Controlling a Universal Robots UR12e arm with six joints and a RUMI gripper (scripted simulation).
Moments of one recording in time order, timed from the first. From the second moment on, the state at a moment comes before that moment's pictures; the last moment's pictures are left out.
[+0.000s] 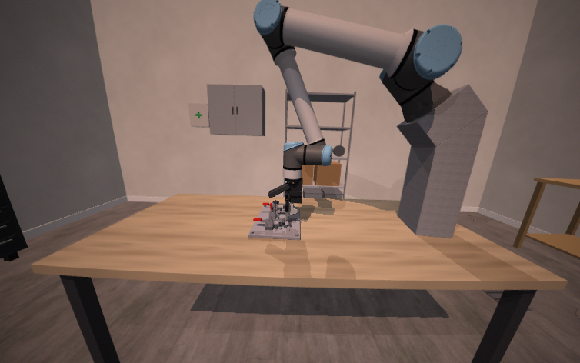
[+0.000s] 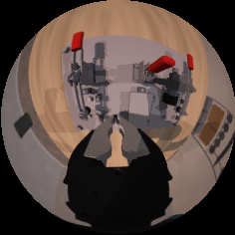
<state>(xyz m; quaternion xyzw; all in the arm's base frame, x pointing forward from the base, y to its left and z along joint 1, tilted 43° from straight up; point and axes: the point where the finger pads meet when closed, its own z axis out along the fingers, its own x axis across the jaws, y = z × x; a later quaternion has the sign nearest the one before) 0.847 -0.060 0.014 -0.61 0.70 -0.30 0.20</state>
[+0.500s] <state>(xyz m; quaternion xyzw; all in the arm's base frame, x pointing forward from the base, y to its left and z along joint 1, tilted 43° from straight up) 0.829 -0.055 0.039 -0.61 0.70 -0.31 0.20</state>
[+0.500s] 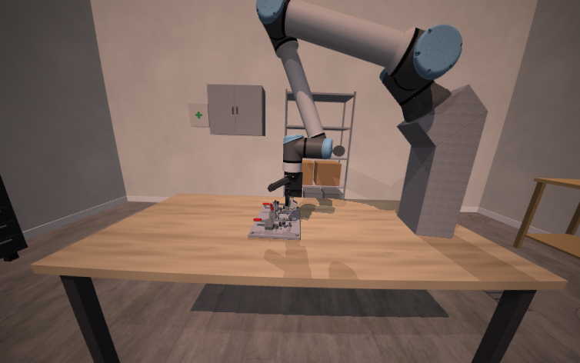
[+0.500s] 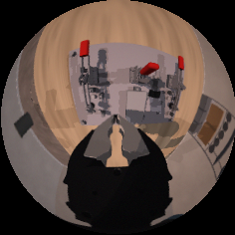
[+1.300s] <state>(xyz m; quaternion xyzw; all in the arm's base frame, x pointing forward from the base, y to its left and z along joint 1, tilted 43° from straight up) 0.816 -0.051 0.050 -0.61 0.70 -0.31 0.20</state>
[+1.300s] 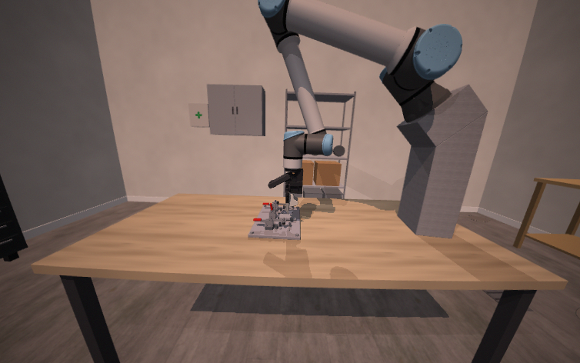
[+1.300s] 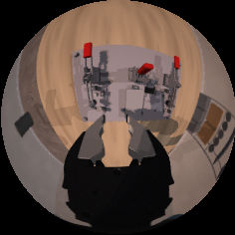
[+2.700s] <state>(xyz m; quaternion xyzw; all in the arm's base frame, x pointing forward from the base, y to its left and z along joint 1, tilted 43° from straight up) 0.745 -0.036 0.146 -0.61 0.70 -0.30 0.20</state>
